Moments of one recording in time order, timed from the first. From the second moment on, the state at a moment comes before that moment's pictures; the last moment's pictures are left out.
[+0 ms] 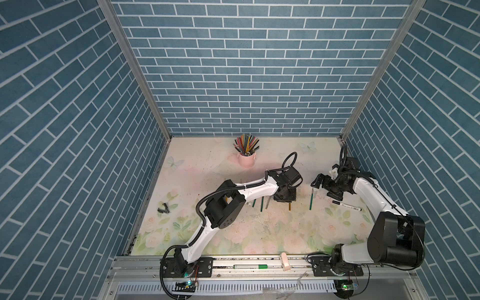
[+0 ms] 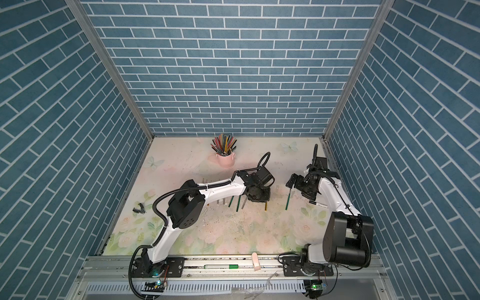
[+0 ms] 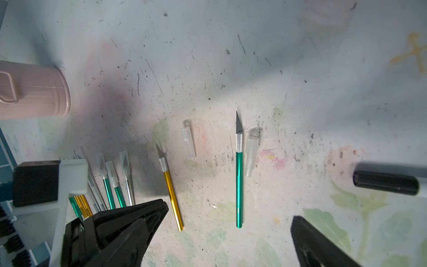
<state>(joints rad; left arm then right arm) -0.98 2.27 1.80 -0.65 0.14 -0.81 -0.08 1.40 0.97 -0.80 -0.38 0.31</state>
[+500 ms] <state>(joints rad) -0.98 2.28 1.81 -0.66 0.12 -0.80 -0.09 1.39 0.97 -0.81 -0.39 0.31</state>
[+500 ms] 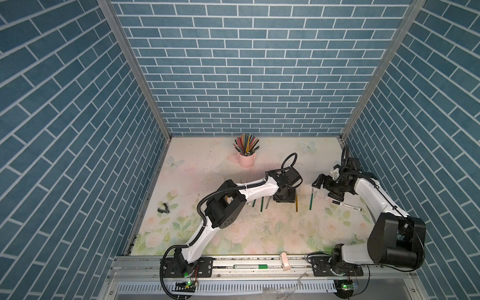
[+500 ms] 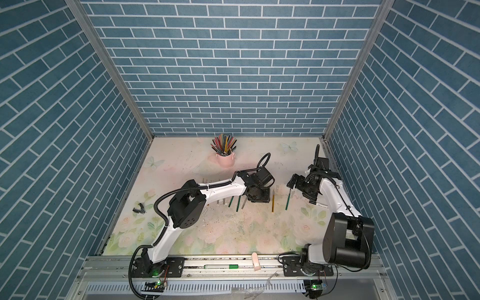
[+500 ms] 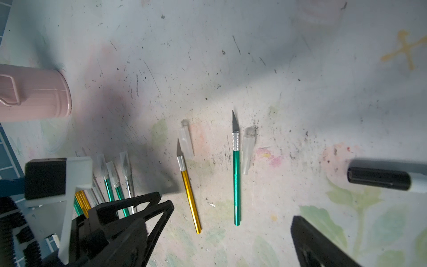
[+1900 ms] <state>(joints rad) -0.92 2.19 1.69 -0.88 -0.05 -0.59 -0.09 1.43 0.97 -0.76 -0.53 0.31</state>
